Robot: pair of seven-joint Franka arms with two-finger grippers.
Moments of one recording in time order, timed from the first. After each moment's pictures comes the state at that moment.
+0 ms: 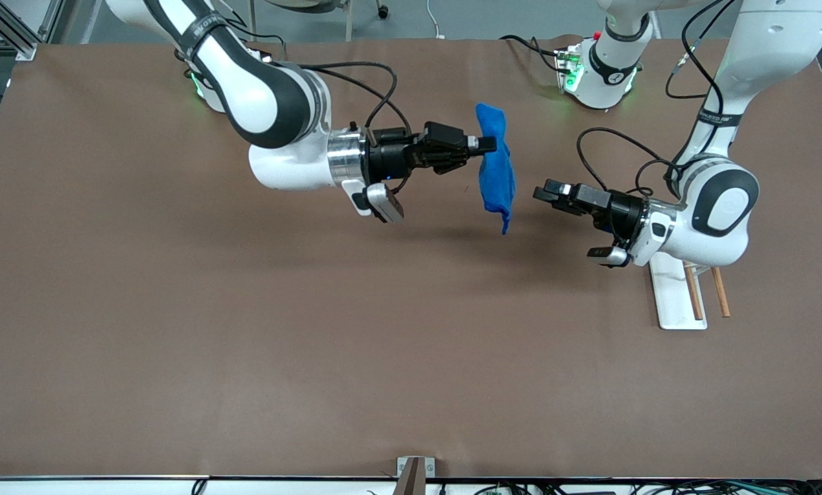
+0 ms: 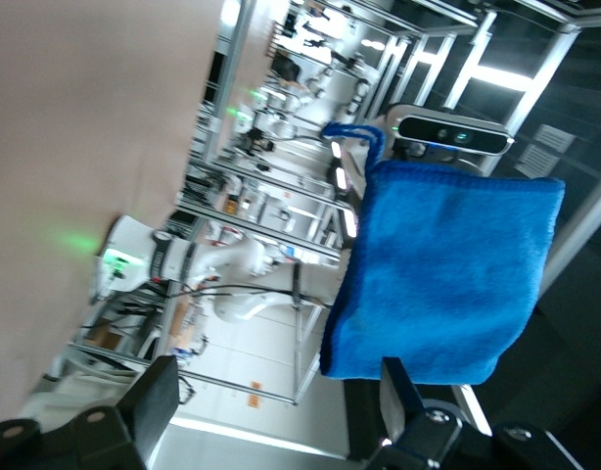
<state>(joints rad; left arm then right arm) 0.10 0.40 -0.14 -1.99 -1.41 1.30 0.48 0.36 0.37 0.42 -1.67 2.02 2.21 -0.59</state>
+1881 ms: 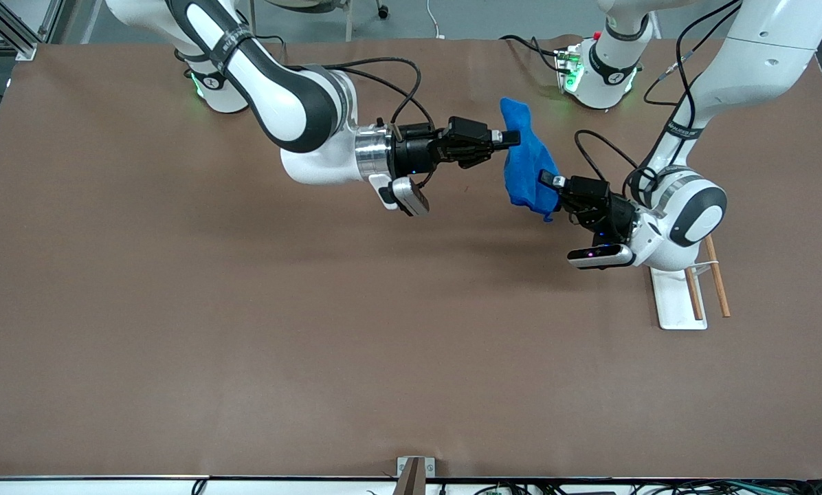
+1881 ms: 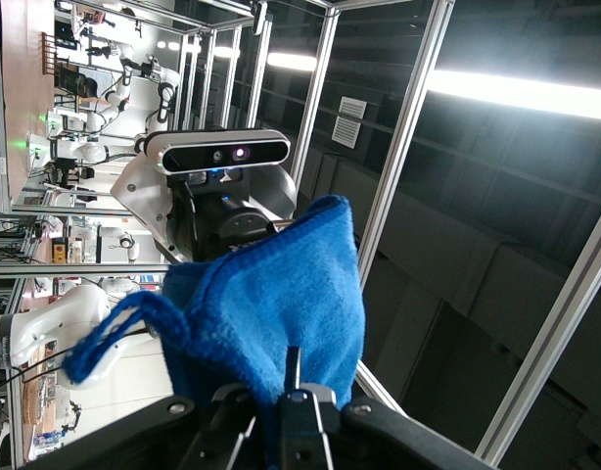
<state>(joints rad) 0.15 0.48 -0.24 -1.99 -1.71 1.16 0.69 0.42 0.43 0.42 -1.64 2.14 2.22 -0.70</state>
